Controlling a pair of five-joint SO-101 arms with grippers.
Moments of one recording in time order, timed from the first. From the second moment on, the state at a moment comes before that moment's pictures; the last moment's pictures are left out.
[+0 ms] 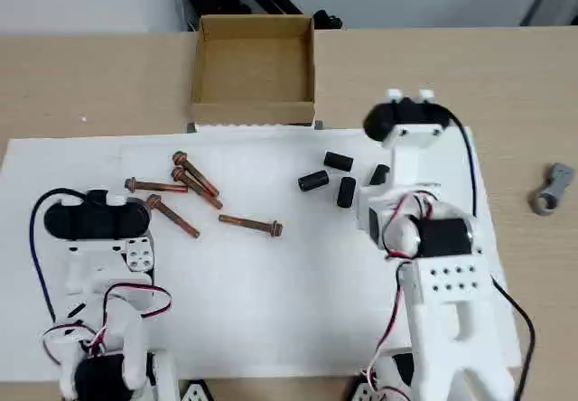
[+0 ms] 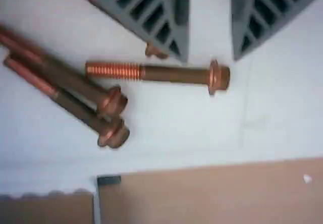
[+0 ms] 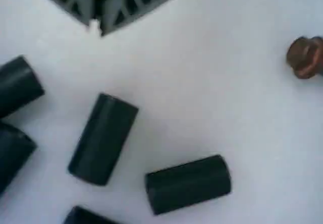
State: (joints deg) left arm -14.0 -101.1 74.8 62.8 -7.2; right arm -9.5 -41.2 39.8 65.2 -5.1
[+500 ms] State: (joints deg) left arm -14.0 -39.2 33.6 69.8 16.0; right arm -10.5 -21.5 17.1 79.3 -7.3
